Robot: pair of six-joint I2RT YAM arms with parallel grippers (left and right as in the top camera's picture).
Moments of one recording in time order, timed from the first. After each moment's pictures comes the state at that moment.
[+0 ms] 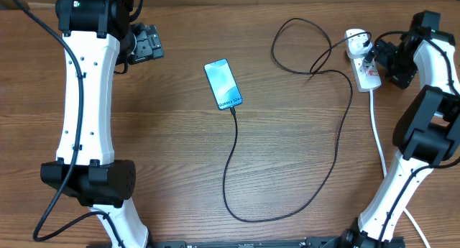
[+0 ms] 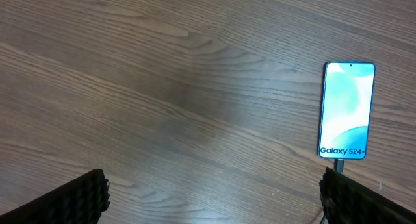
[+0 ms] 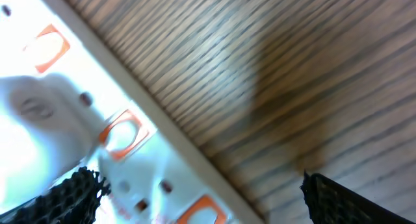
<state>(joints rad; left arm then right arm) -0.09 1.98 2.34 -1.62 -0.17 -0.42 -0.35 2.39 2.03 -0.94 -0.14 0.34</state>
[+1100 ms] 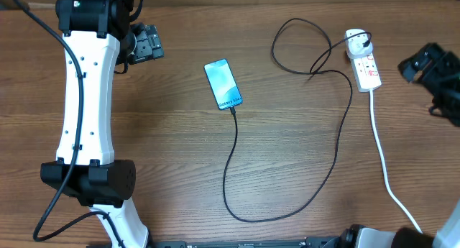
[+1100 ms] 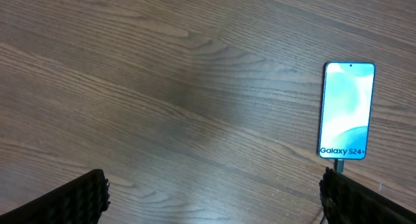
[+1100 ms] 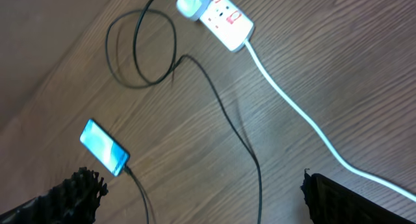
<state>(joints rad) -0.09 1.98 2.34 -1.62 -0.17 -0.42 -0.34 1.48 1.99 -1.59 -0.18 0.41</state>
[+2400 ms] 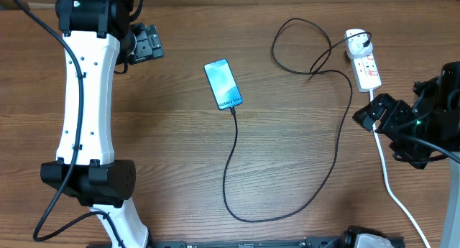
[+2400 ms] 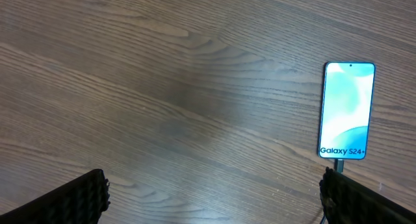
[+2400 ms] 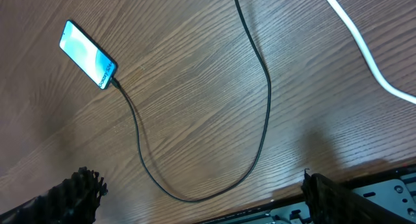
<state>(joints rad) -0.09 1.98 2.34 -1.62 -0.17 -0.42 -0.22 1.27 1.61 -1.64 -0.28 0.39</state>
